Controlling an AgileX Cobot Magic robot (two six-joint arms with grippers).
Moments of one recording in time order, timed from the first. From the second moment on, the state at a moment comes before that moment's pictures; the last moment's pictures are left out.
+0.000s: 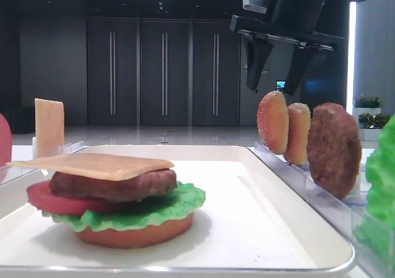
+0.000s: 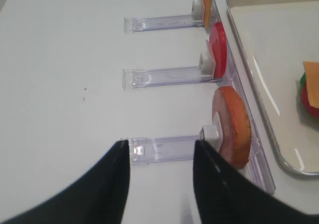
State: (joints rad) left arm 0.06 -0.02 -0.47 -0.03 1.11 0.10; right arm 0.36 2.00 -1.71 0.13 0.94 0.00
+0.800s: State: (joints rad) left arm 0.06 -0.02 -0.47 -0.03 1.11 0.10; right arm 0.36 2.06 -1.72 0.13 0.92 -0.01
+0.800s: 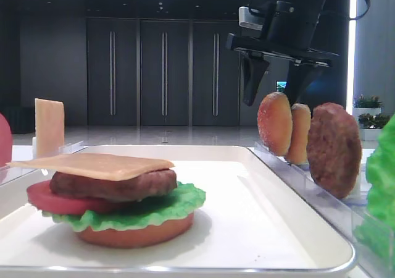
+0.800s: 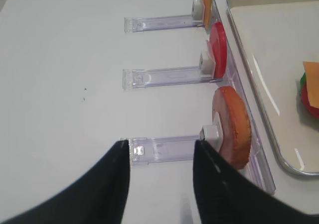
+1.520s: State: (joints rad) left arm 0.06 -0.02 -0.47 -0.03 1.11 0.10; right arm 0.36 2.06 -1.72 0.13 0.93 -0.01
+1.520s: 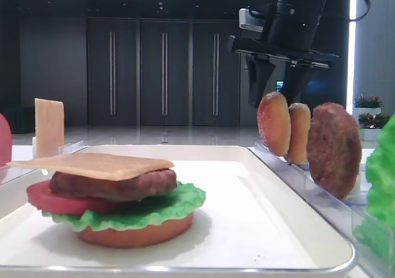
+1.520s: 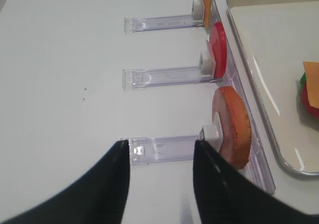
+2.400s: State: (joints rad) left arm 0.06 -0.02 -0.47 -0.03 1.11 0.10; right arm 0.36 2.06 -1.72 0.13 0.93 -0.01
